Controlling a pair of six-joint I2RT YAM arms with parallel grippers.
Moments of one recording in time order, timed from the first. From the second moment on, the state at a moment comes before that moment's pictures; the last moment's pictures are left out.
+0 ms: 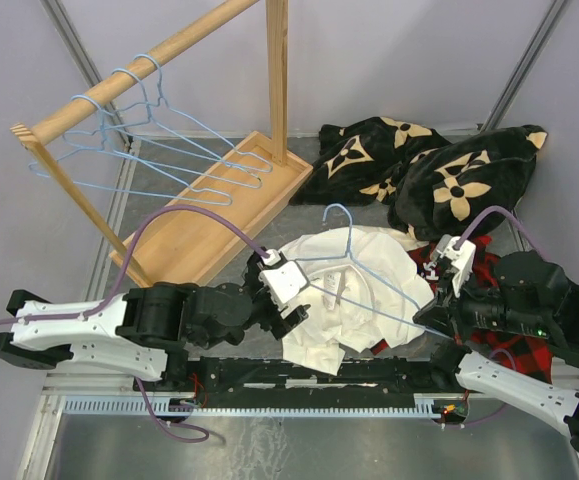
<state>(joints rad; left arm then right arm) -1.58 0.95 1.16 -0.62 -0.63 -0.06 0.87 0.66 1.39 -1.36 -0.17 0.18</state>
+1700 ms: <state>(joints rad) -1.58 1.07 1.29 -0.83 -0.57 0.04 0.87 0.91 1.58 -1.39 -0.45 0.04</state>
